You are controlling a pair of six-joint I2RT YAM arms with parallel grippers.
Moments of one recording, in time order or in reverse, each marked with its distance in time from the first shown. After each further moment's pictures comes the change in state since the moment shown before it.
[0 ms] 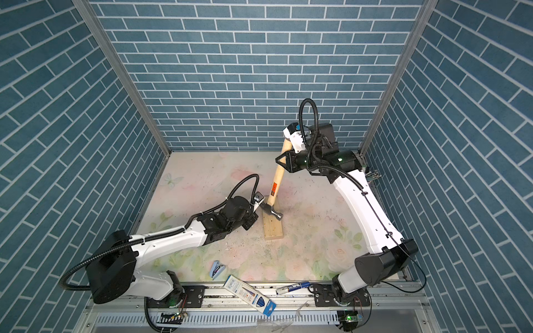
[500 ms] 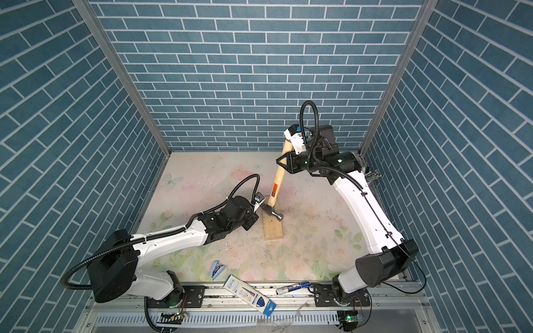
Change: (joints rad) left arm 0.005 0.009 0.003 -0.007 0.034 0.007; right arm -0.006 -0.006 -0.043 0.031 -0.016 0.000
